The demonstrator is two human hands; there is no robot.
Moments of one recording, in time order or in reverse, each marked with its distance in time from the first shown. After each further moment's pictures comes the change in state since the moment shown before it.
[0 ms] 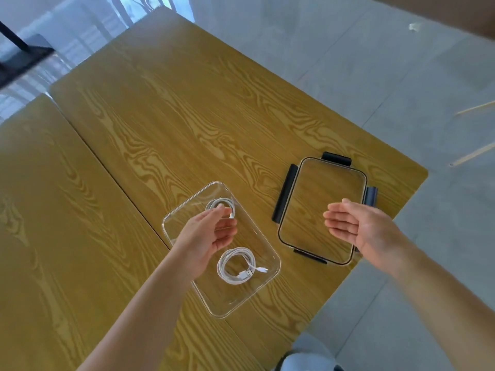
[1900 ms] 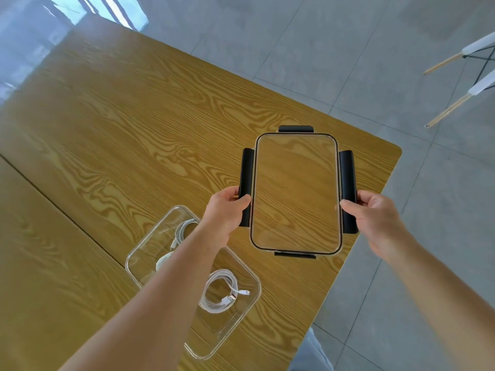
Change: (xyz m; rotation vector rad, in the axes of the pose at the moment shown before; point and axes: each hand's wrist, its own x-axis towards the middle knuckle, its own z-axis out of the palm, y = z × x) left_hand 0.085 0.026 0.110 0.499 -0.053 0.125; right_hand 0.053 0.017 -0.057 -0.167 0.354 -0.151
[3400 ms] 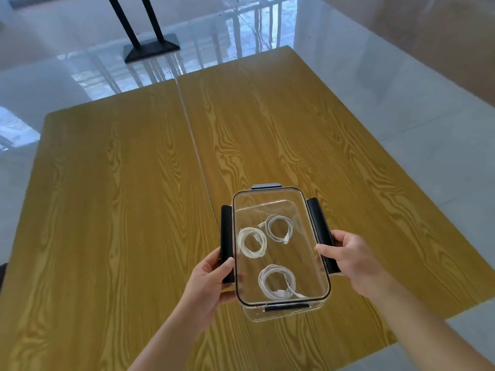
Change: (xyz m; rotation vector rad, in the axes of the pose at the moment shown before) left_hand -0.183 -0.168 -0.108 -0.915 0.296 0.017; right_hand -0.102 -0.062 0.153 -0.319 -0.710 -0.135
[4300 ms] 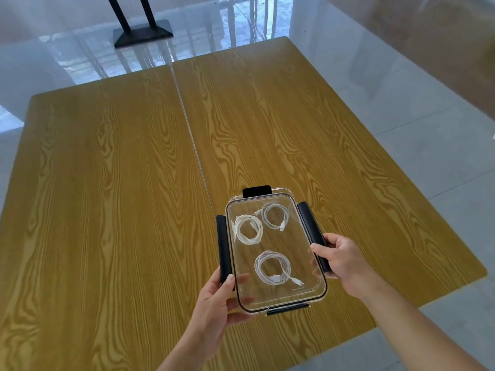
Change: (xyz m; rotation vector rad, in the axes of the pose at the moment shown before) left_hand -0.030 -0.058 -0.003 -0.074 -0.016 -0.053; right_hand -0.012 0.032 0.009 -0.005 0.051 0.062
